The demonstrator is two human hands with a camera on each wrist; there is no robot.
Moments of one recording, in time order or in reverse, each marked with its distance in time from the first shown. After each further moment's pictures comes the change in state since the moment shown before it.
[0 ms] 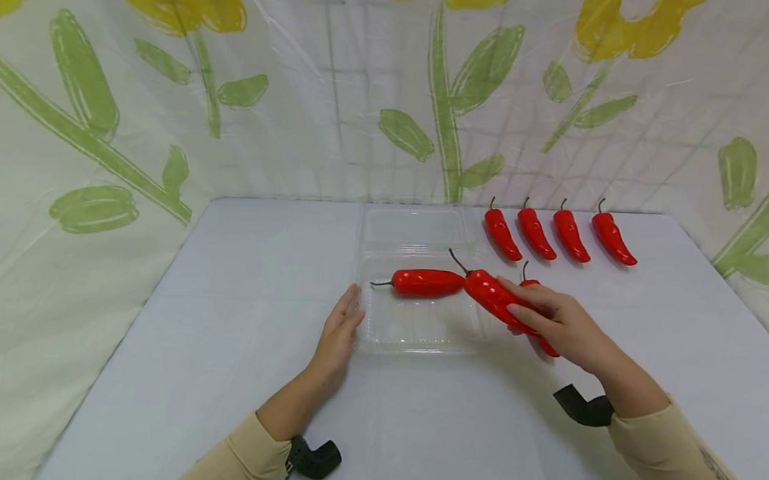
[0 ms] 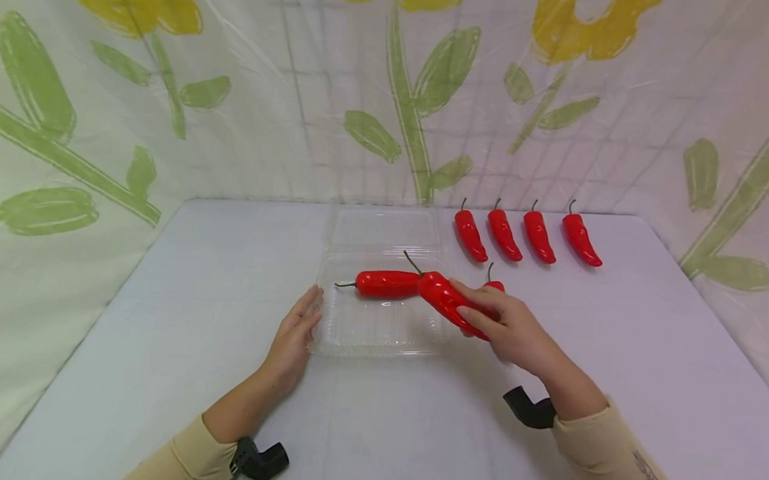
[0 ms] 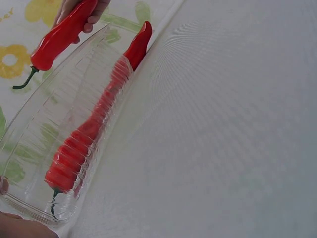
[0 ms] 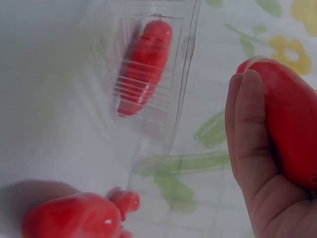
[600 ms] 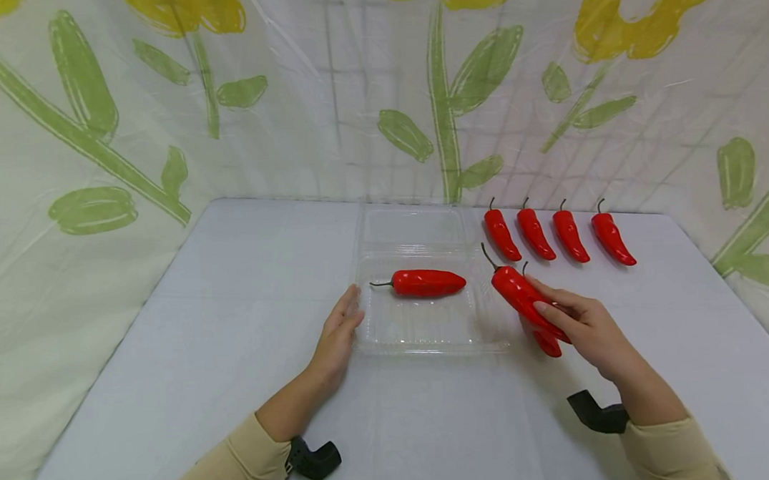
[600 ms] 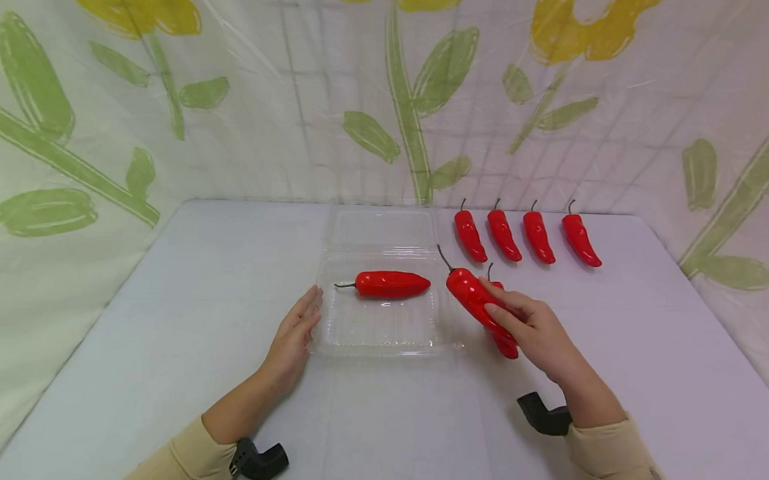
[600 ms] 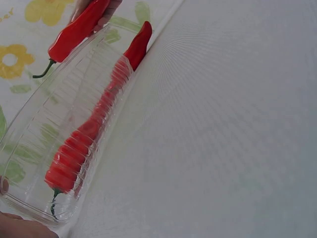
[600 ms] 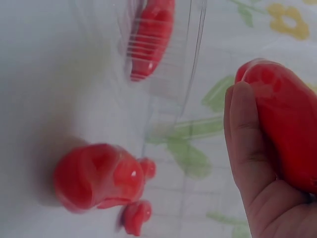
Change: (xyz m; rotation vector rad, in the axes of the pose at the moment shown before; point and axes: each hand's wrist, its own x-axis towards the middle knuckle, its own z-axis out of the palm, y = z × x) left_hand 0.001 -0.001 0.000 -0.008 -0.002 -0.007; right_hand -0.014 0.021 -0.014 0.000 0.104 0.083
